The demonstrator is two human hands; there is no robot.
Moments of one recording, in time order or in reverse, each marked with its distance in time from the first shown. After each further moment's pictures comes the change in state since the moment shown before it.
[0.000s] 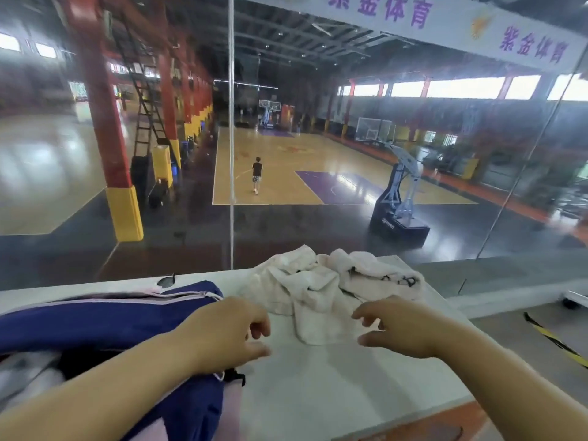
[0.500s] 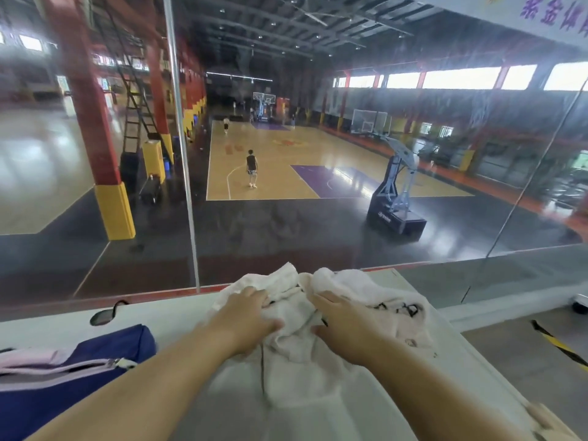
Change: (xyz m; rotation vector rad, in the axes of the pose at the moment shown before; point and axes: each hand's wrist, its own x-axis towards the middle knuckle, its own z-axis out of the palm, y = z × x) left_hand 0.195 -0.025 0.066 -0.124 0.057 -0.237; right_hand 0.152 0.047 0.029 0.063 0.229 -0.049
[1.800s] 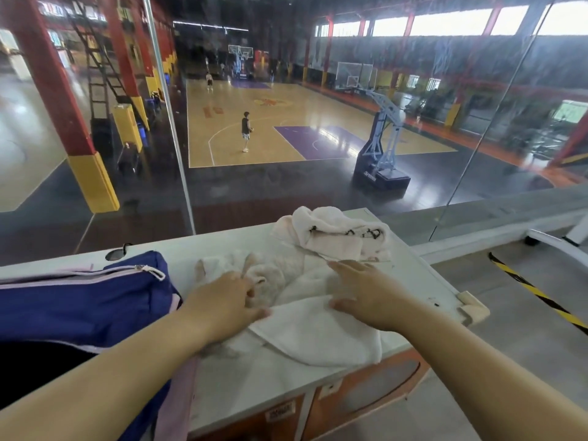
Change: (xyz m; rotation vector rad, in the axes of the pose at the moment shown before) left_hand -0.147 0.031 -0.012 0.179 -0.194 0.041; right_hand -0.146 -0.008 -0.020 0.042 -0.095 0.141
